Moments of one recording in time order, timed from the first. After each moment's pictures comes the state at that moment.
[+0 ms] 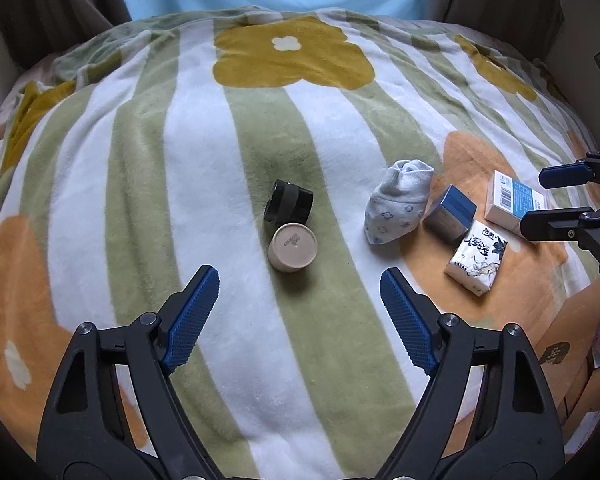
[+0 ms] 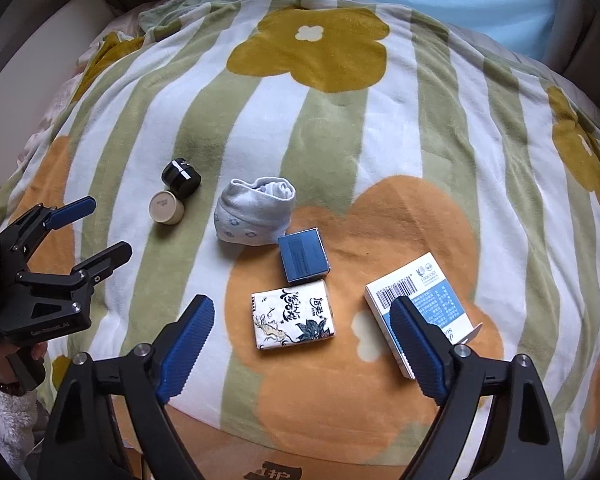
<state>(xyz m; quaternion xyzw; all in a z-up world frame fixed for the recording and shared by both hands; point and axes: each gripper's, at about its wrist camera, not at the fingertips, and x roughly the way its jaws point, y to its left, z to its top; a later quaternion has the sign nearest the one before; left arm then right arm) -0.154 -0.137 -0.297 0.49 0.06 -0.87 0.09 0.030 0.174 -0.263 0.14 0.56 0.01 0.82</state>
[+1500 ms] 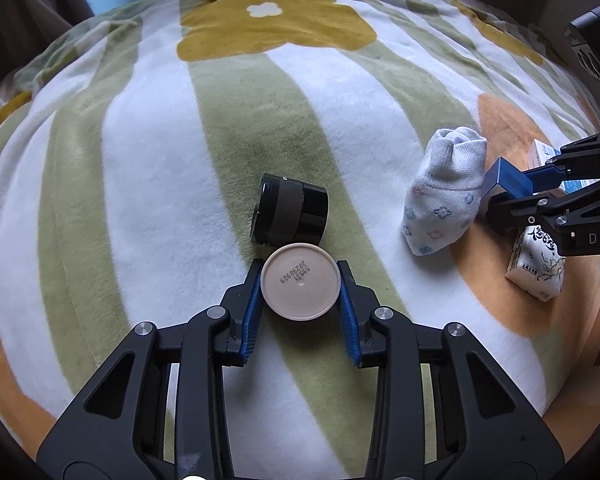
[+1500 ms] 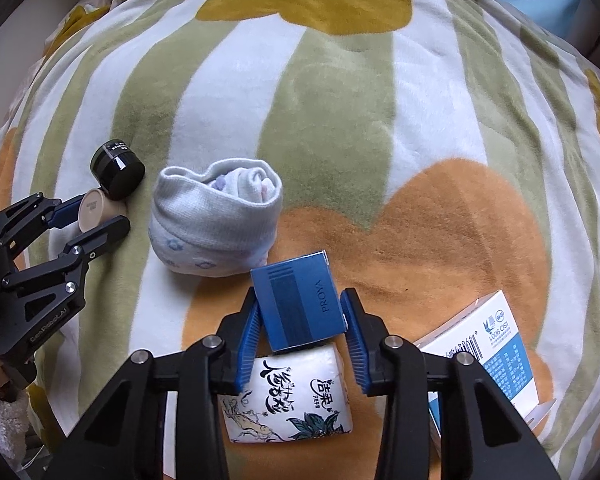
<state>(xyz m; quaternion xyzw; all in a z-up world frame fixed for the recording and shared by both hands) -0.197 -0.150 -0.359 0.51 0.02 -0.86 0.06 0.081 0.174 -0.336 0.12 0.60 0.03 0.79</state>
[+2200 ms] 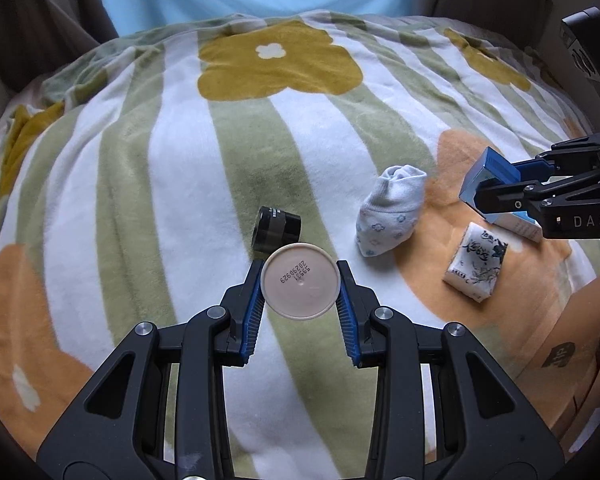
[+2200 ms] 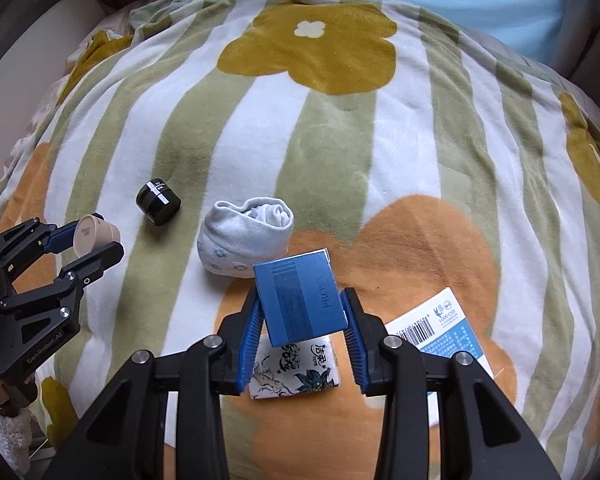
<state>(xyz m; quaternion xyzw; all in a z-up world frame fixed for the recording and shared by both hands) -0.162 -0.125 -0.288 0.48 0.03 -0.87 0.08 0.061 0.174 -0.273 0.12 0.56 0.02 0.82</state>
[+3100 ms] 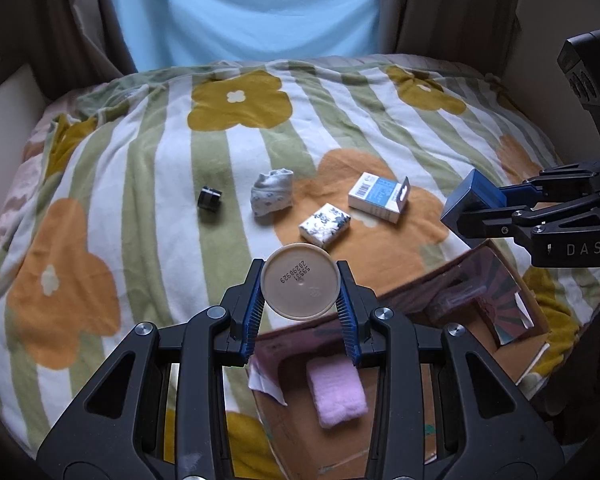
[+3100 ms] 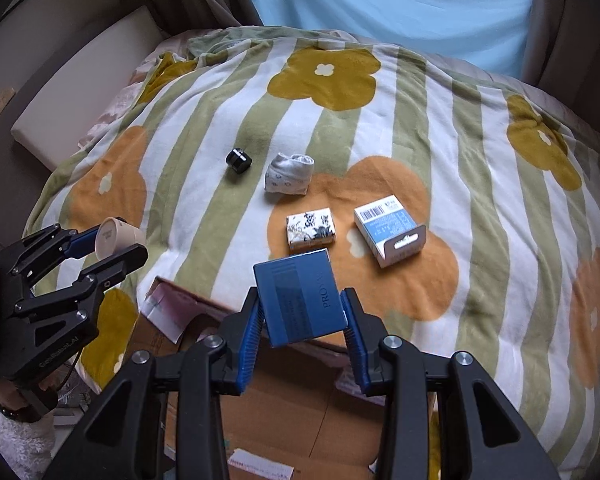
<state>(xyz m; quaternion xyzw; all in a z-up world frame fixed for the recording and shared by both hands) -0.032 0.034 -0.172 0.44 0.05 -0.89 0.10 -0.129 0.175 -0.169 0.13 0.52 0.06 0.84</state>
